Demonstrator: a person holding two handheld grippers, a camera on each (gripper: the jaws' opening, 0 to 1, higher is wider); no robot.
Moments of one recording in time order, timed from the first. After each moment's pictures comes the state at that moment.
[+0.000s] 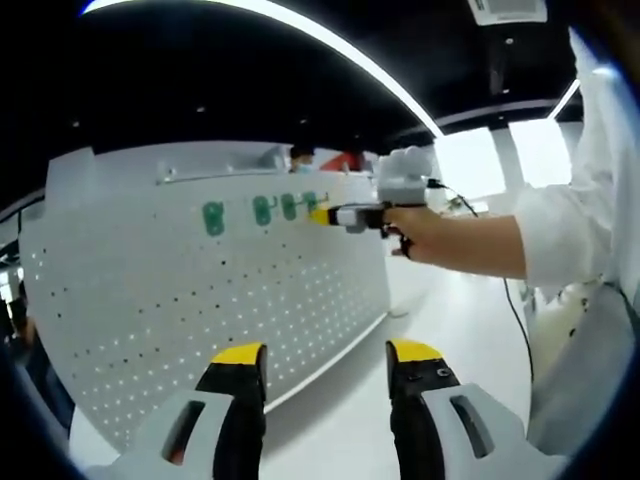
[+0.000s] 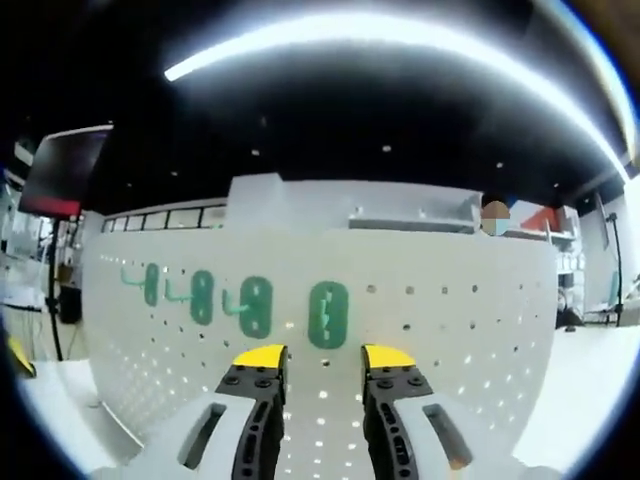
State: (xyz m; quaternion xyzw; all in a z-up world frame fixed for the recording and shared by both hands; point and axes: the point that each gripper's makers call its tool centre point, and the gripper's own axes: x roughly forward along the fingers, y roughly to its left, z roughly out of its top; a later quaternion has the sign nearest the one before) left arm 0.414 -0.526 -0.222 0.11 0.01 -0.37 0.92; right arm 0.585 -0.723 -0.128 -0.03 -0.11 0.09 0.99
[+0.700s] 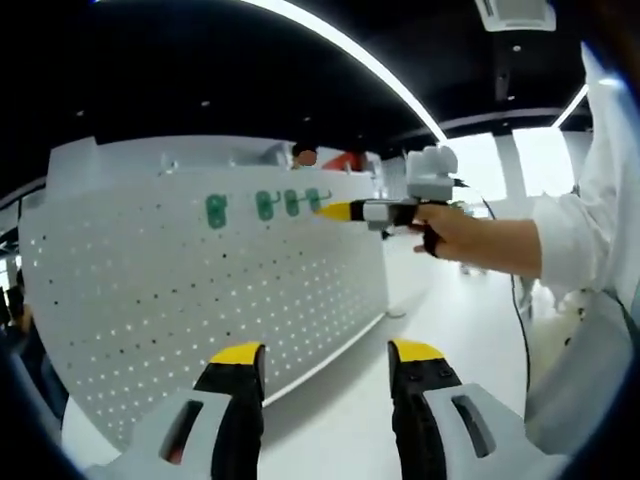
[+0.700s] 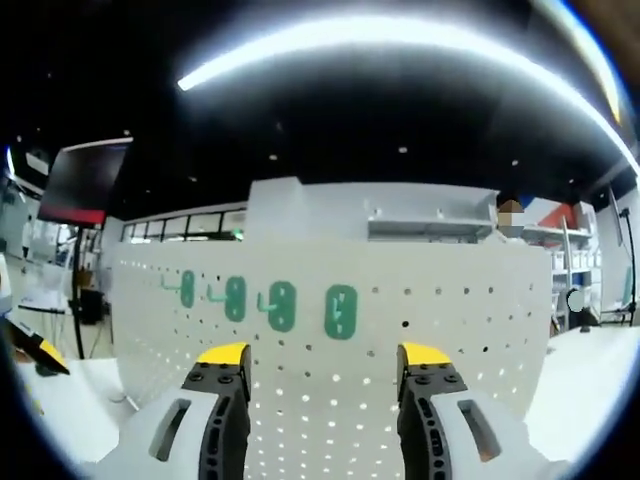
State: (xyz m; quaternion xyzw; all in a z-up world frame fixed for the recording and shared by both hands) left arm 0.416 -0.524 -0.224 0.09 0.02 -0.37 0.92; right arm 0.550 -0.724 -0.127 -0.02 -0.11 0.14 0.98
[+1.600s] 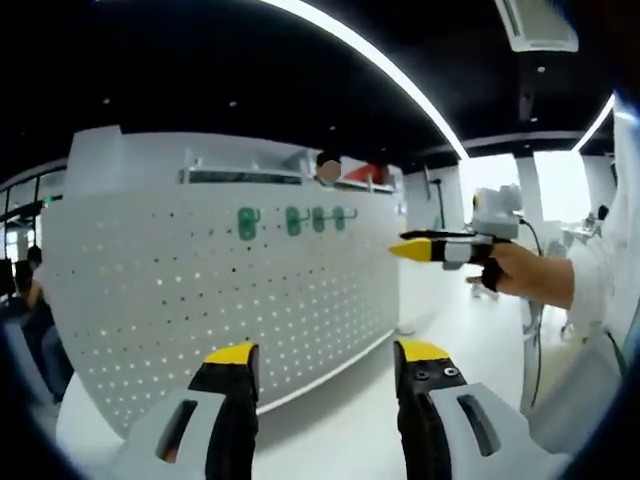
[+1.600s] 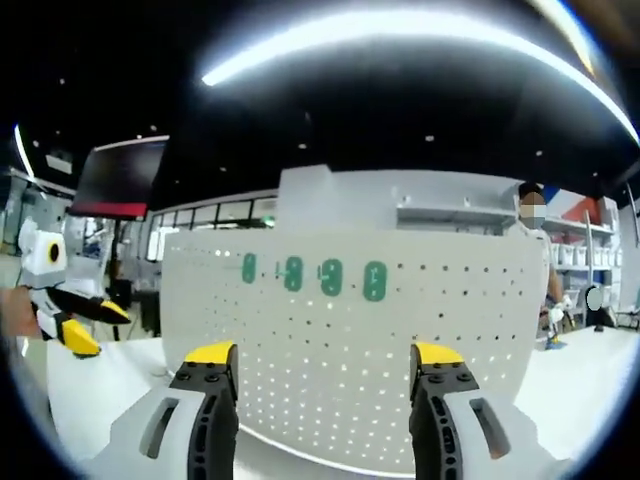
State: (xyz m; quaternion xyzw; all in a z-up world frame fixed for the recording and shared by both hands) left arm 0.410 -0.507 -0.195 0.04 0.02 -0.34 0.94; right arm 0.475 -0.713 -0.152 -0.04 -0.08 0.21 0.97
